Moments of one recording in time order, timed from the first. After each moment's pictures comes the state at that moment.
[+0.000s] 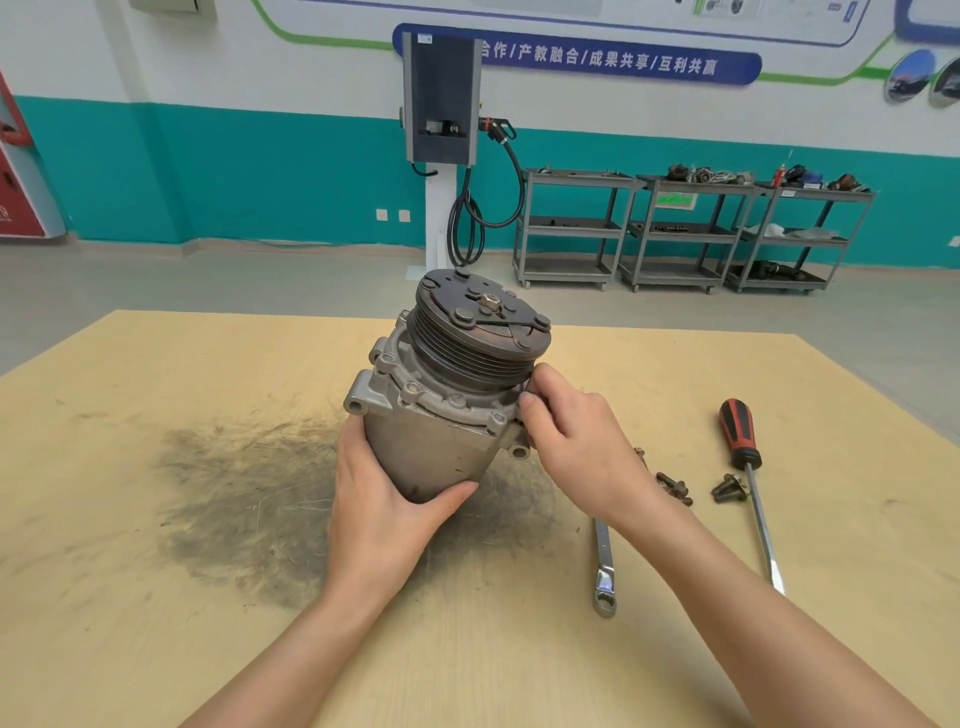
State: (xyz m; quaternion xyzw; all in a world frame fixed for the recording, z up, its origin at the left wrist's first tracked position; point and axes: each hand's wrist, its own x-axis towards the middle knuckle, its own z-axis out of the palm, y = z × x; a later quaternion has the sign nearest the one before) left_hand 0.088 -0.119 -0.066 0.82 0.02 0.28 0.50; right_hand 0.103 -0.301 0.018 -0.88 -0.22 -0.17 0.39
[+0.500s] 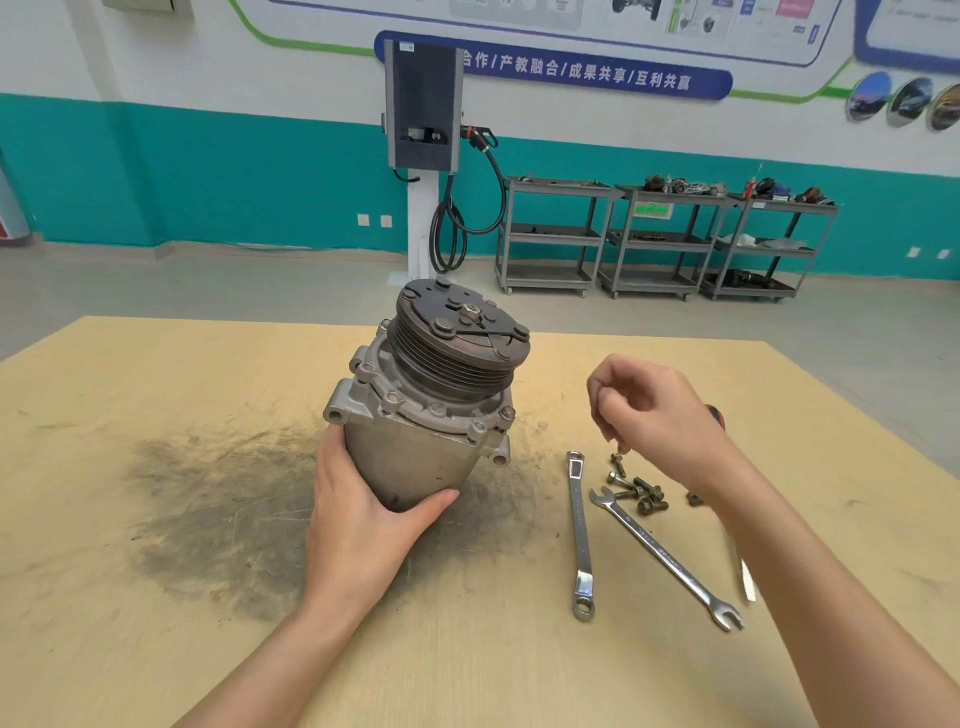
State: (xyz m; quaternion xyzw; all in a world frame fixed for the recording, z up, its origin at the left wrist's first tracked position) left_hand 0.088 -0.118 -0.067 0.81 0.00 0.27 0.51; right_hand 0.105 -0.371 0.049 -0.87 -0.17 -0.14 0.44
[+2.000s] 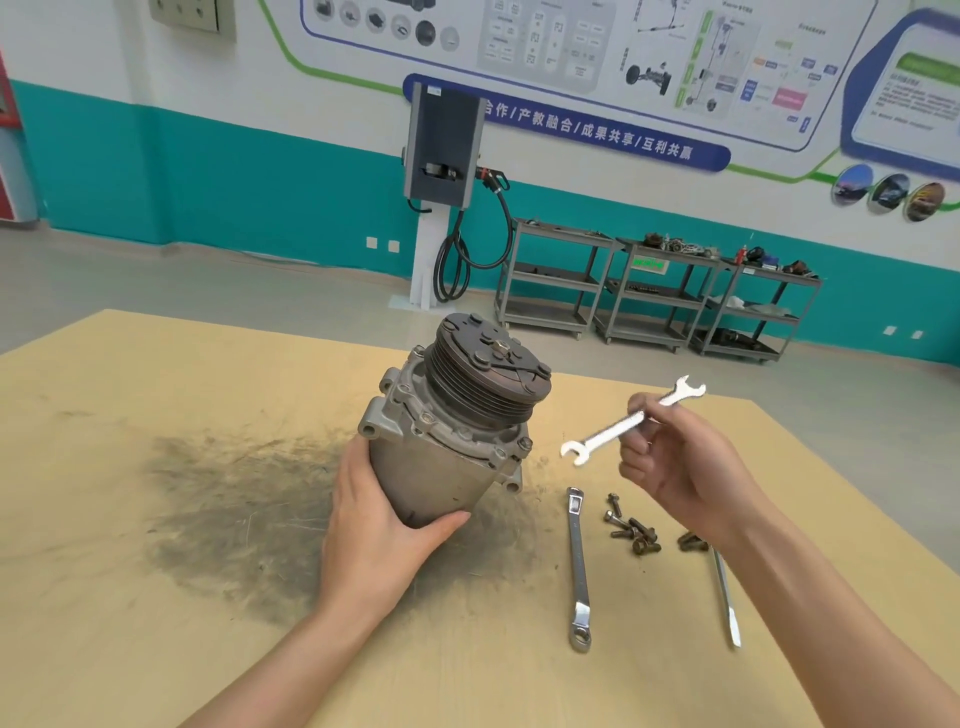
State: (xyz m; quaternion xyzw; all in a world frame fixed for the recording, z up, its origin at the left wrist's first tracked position) left_hand 0.085 -0.119 -0.061 0.82 0.02 0.26 0.51; right_hand 0.107 -0.382 0.055 -0.59 -0.06 0.04 0.81
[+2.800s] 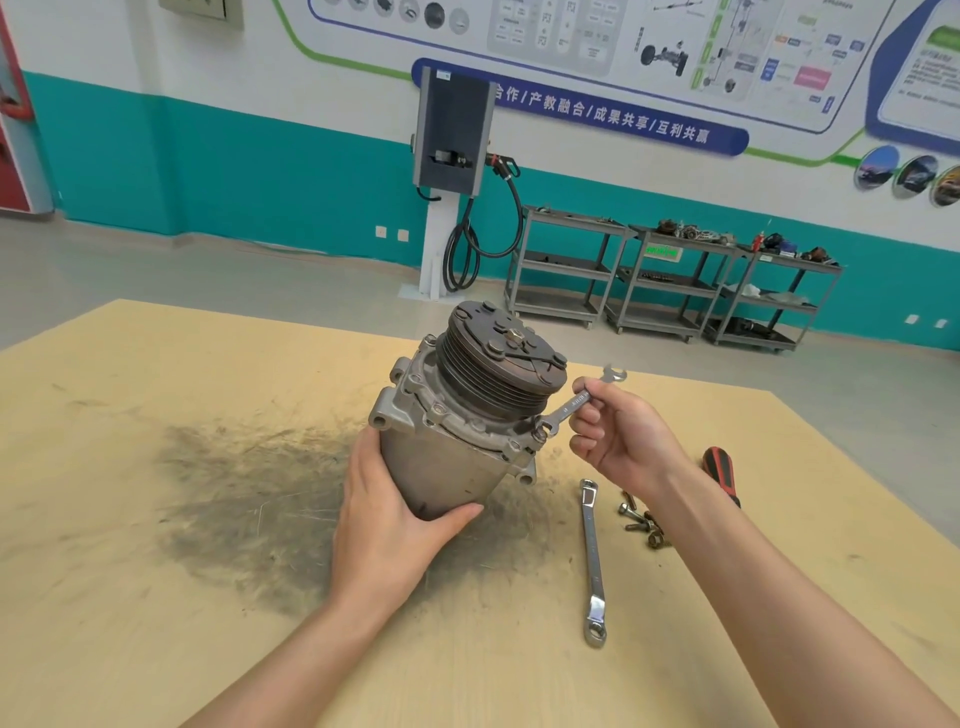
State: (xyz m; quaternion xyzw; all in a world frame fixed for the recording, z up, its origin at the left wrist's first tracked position) left_hand 0.084 -0.120 -0.059 0.82 0.03 0.26 0.51; right_hand 0.155 -0.334 0.036 -0.55 -0.01 0.09 0.83
